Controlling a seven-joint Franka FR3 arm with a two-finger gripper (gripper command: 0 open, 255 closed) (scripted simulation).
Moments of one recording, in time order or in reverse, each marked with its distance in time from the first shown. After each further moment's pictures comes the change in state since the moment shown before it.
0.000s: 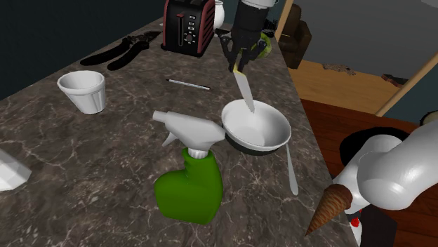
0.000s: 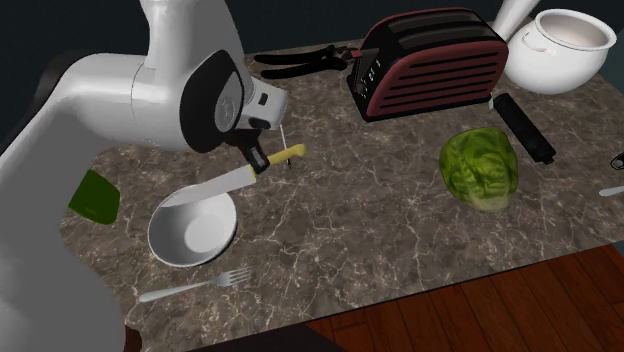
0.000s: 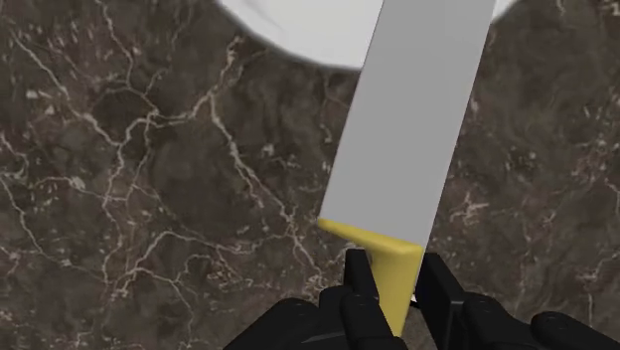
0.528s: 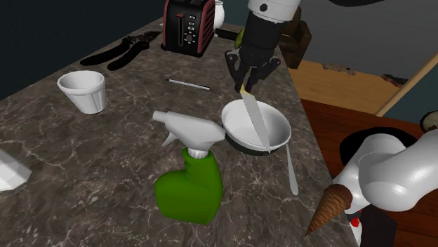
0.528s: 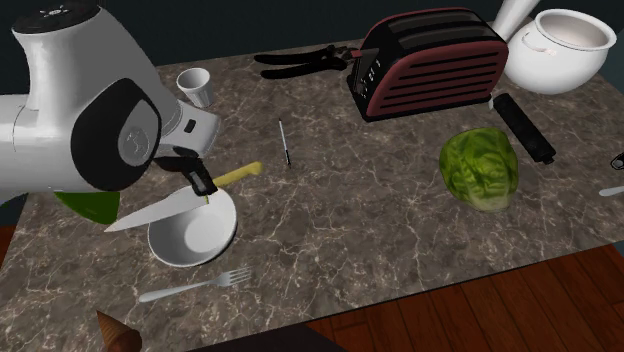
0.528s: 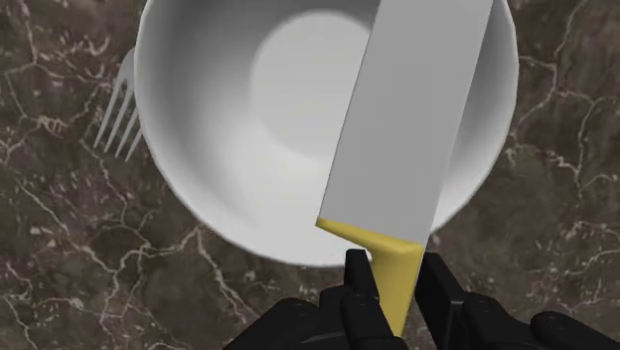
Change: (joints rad) arm 0.070 -0.163 0.094 -0.144 0.059 -0.014 0.144
